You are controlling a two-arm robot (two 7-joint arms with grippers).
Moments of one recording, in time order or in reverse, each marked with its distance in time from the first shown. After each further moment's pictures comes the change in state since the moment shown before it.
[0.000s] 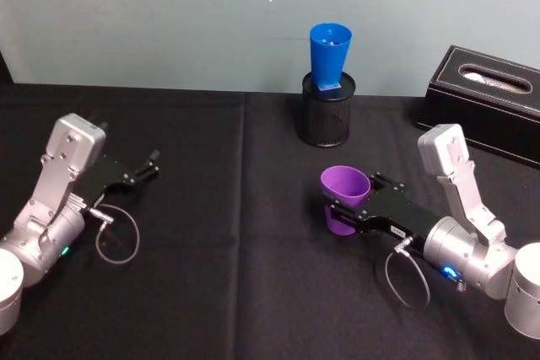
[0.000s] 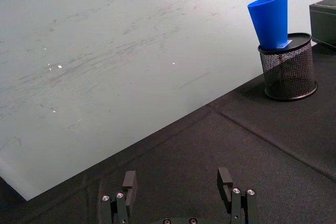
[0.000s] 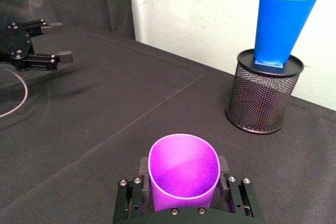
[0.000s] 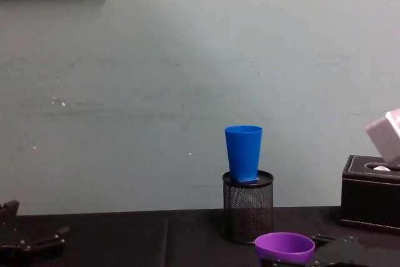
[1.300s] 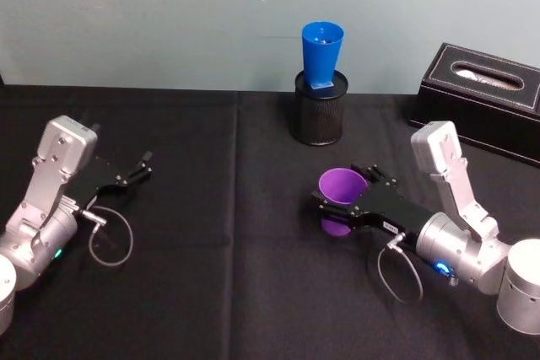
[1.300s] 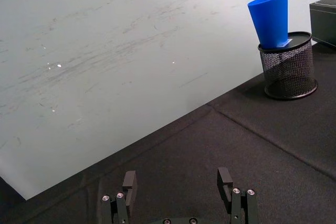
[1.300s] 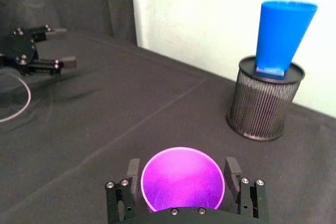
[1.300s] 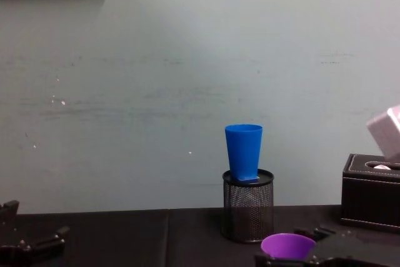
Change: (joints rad) left arm 0.000 0.000 0.000 0.000 0.000 0.000 0.000; right arm 0.001 -0.002 0.000 0.001 -0.001 -0.023 0.004
